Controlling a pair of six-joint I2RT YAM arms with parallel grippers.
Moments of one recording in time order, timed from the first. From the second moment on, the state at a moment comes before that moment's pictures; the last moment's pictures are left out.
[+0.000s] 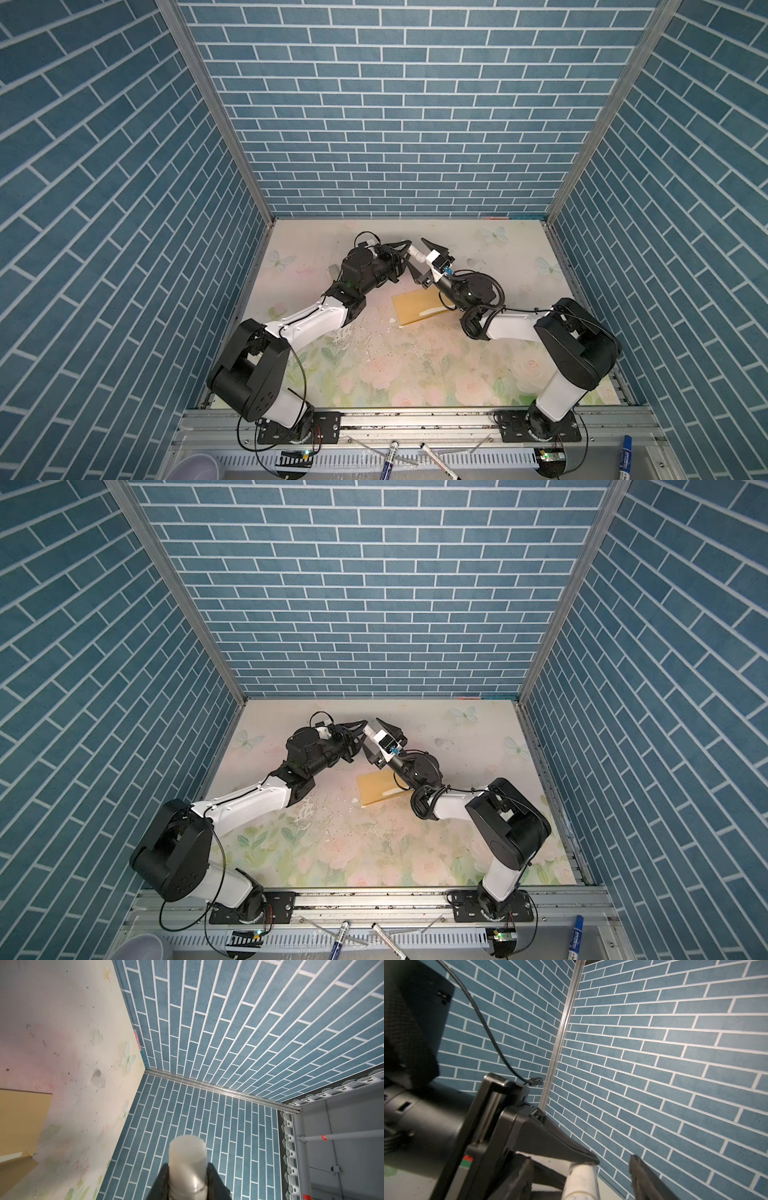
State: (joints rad) left arm -0.56 1.50 0.87 0.57 0.21 -1.77; right arm 0.76 1.69 0.73 1.30 -0.17 -0.28
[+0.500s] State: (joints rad) left arm -0.53 1.32 0.91 0.12 0.06 -0.96; right arm 0.76 1.29 0.58 0.83 -0.11 -0.11
